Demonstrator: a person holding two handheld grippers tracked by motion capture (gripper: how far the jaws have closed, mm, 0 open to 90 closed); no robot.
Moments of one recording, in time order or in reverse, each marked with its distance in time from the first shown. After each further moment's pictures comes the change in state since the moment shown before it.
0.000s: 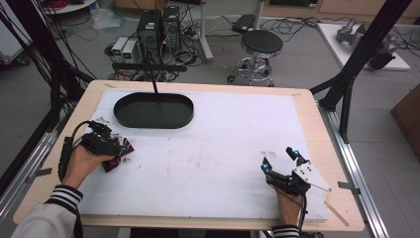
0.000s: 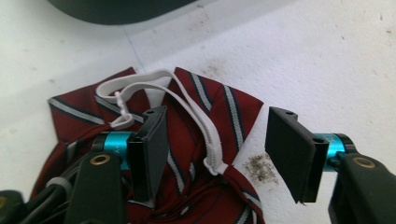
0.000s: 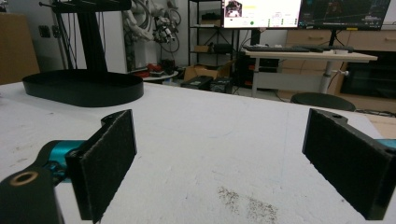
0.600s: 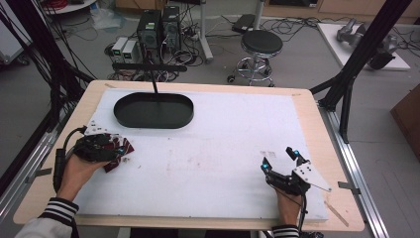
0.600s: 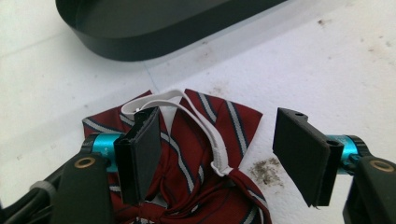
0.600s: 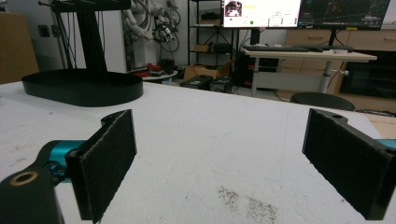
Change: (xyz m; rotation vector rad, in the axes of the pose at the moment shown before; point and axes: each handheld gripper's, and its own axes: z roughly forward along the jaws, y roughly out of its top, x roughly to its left) left arm -0.005 -0.023 -0.014 -0.206 0.067 0.067; right arm 0.000 0.000 0.000 0.001 -0.001 0.000
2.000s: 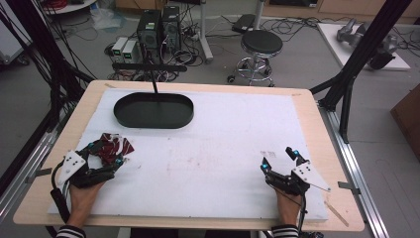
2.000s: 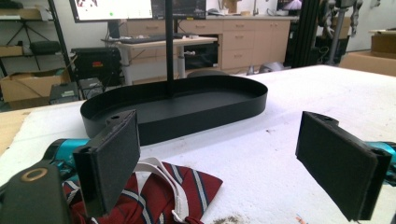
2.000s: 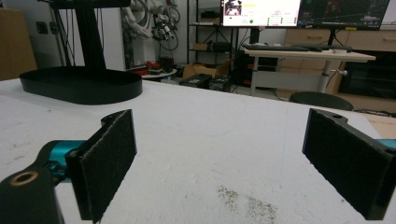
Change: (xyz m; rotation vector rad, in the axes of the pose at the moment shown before) left arm -0.024 -0.080 -0.010 -0.731 -0.017 -0.043; right arm 0.001 0.000 0.001 0.008 -0.005 -0.011
